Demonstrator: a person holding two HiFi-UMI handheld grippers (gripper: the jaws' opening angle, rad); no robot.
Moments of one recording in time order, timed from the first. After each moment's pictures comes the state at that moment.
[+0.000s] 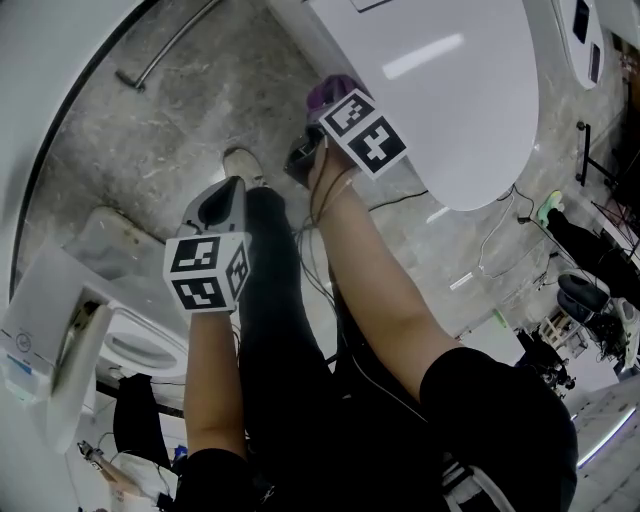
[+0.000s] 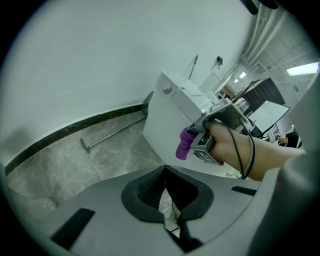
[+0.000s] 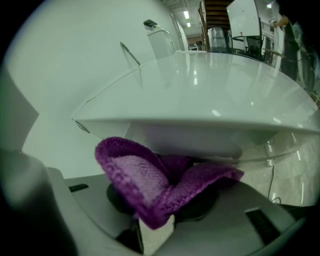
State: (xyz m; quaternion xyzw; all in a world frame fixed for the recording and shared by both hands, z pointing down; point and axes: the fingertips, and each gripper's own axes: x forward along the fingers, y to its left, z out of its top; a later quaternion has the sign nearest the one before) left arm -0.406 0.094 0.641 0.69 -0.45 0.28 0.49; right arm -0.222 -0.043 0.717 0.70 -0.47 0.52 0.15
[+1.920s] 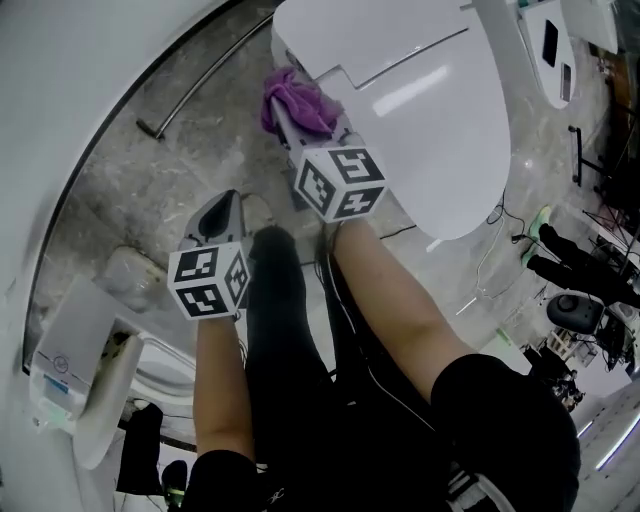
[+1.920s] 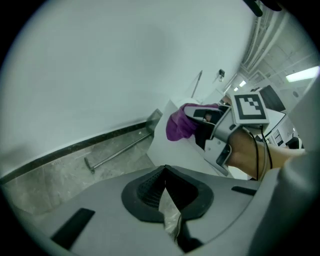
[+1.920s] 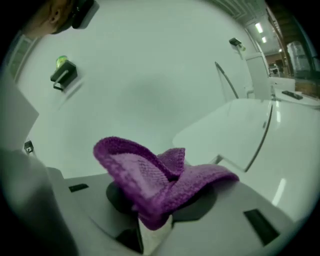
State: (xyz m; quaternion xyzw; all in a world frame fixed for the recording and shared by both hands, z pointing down) left arm -0.461 0.006 0.595 0.70 -0.48 0.25 0.47; right arm -0.380 -0.155 0.573 0.47 -0.81 0.32 0.11
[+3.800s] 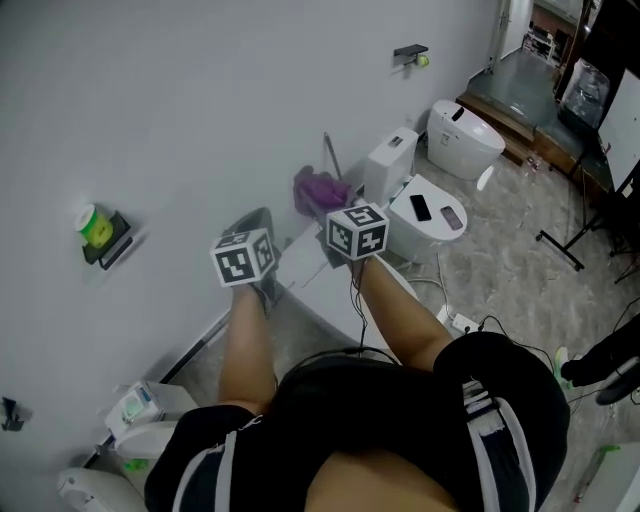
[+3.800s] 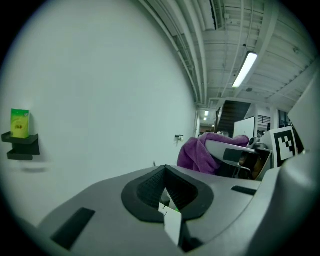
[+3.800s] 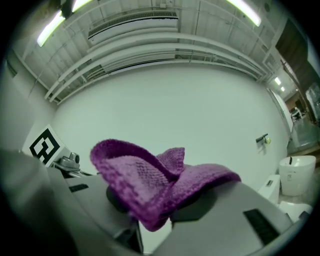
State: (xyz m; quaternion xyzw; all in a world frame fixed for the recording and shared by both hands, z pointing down) left arm -0.221 -0.060 -0.102 0.82 -0.55 0.09 0.12; right arm -0.120 -0.083 -0.140 0.44 -0.89 0.06 -0.11
